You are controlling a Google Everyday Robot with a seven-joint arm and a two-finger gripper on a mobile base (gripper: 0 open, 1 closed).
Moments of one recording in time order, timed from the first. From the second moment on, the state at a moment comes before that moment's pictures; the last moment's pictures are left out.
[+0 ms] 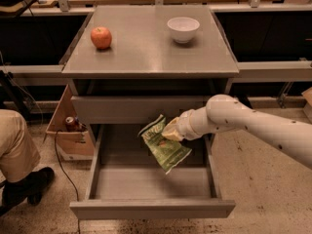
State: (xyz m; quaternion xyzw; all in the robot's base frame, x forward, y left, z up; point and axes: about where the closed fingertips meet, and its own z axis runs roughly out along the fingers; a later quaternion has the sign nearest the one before) arm 0.627 -0.051 0.620 -0.58 0.72 0.15 0.35
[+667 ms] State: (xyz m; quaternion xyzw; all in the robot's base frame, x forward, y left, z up) arm 0.620 -0.055 0.704 -0.62 0.70 0.08 0.35
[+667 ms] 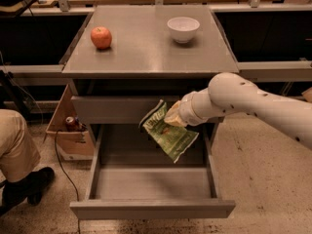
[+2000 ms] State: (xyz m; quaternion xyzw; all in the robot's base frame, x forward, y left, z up) arm 0.634 -0.059 0.844 -0.66 0.66 -0.05 0.36
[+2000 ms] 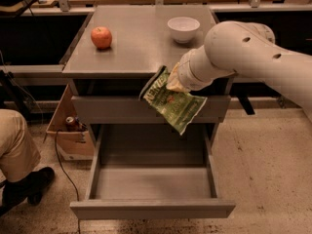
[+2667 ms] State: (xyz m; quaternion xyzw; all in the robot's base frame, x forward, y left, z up) arm 0.654 -0.065 0.912 -0.66 0.63 -0.13 0.39
